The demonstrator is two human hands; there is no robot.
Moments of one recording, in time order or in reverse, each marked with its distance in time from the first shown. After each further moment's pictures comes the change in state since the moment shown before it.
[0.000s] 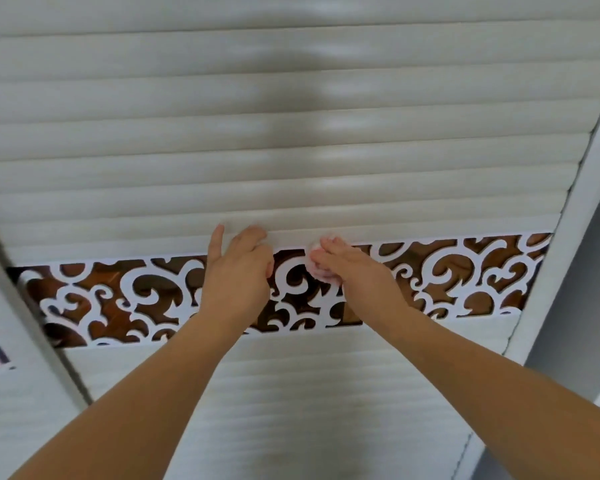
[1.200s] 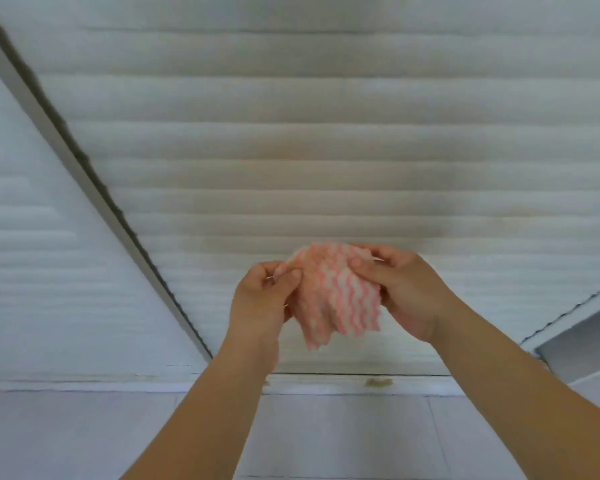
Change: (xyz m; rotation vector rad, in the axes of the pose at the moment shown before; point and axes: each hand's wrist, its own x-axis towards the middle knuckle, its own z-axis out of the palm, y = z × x) left_hand -0.317 -0.103 0.246 -1.452 -0.231 -1.230; right_hand -0.233 -0.032 0.306 1.078 -0.223 1.122
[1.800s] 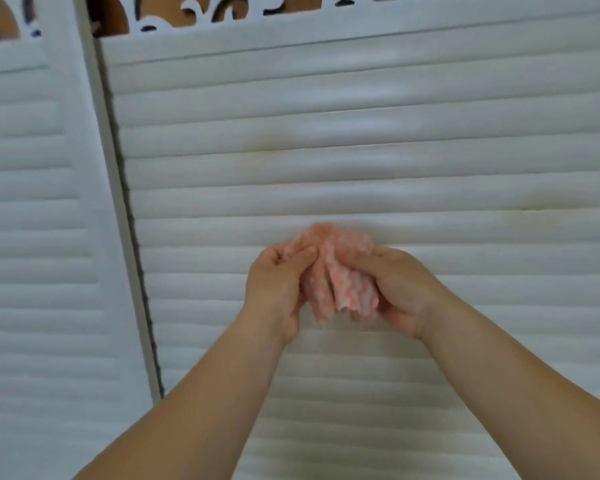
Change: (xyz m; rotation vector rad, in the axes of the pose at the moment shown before) left_hand 0.071 -0.073 0.027 -0.258 -0.153 0.559; right_hand 0.057 0.073 -0.008 0.094 -0.233 -0.456
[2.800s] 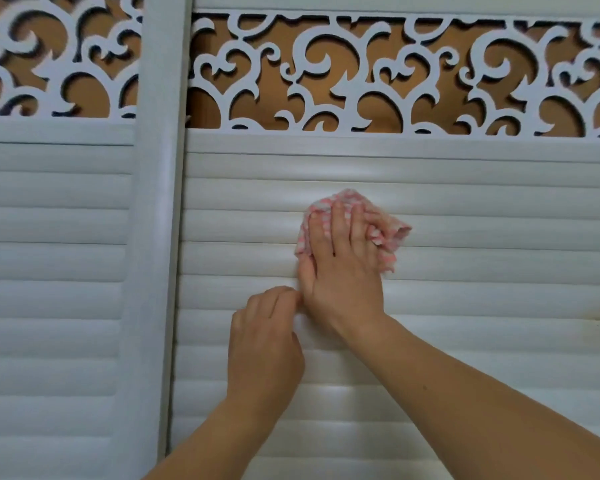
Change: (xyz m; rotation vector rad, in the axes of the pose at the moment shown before) left_hand 0.085 0.046 -0.105 1.172 0.147 1.129; right_hand 0.130 -0.022 0.139 -1.611 0.630 -0.898
